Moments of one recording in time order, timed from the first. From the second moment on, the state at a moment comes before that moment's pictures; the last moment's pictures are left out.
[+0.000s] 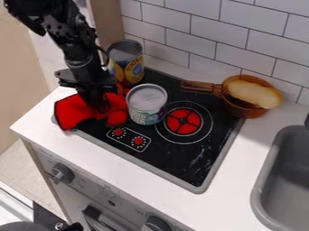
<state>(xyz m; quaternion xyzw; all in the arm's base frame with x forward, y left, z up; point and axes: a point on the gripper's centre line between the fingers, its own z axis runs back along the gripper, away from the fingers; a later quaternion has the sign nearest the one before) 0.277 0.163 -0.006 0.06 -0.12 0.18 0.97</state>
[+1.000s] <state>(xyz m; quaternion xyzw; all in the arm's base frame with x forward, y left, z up) 0.207 0.206 -0.012 0.06 -0.08 0.13 0.99</state>
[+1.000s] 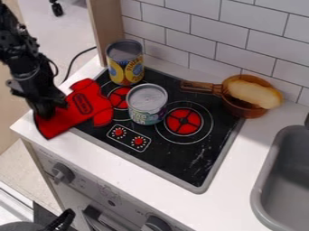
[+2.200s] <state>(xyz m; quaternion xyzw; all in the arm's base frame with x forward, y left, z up) 0.209 0.185 -0.006 0.01 -0.10 0.16 0.98</state>
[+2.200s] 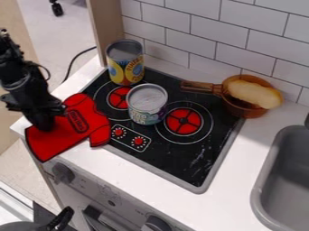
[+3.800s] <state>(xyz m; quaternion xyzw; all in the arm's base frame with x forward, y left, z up) 0.243 0.008 0.056 -0.06 -0.11 0.09 0.99</state>
